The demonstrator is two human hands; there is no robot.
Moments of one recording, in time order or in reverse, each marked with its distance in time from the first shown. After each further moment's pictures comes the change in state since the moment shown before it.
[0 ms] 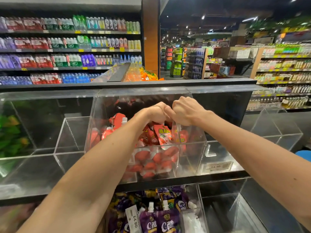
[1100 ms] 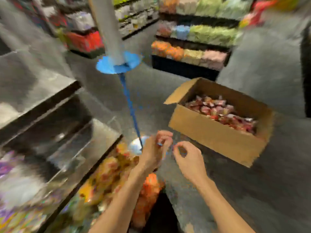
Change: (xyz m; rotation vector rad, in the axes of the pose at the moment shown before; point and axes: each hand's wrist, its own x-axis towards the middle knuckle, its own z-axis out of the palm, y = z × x) left_hand -0.210 0.291 0.501 -0.715 -0.426 0.345; right_hand -0.649 0.053 0.117 0.510 0.417 1.412
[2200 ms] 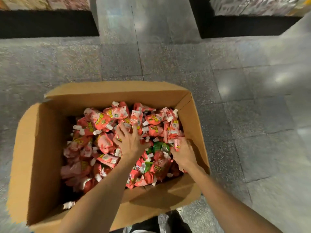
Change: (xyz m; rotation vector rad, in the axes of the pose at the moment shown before) left_hand 0.424 -0.199 0.474 1.081 -0.799 -0.103; right_hand 0.309 0.404 -0.166 -0.086 0.083 1.141
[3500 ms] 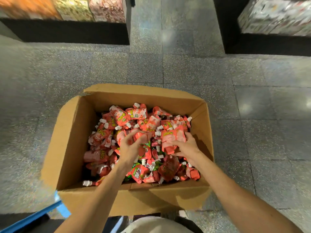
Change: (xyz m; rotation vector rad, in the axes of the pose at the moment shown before) left_hand -0.090 -0.027 -0.072 -1.316 0.088 -0.159; right_hand 0.011 -0.040 -0.011 0.683 -0.269 0.135
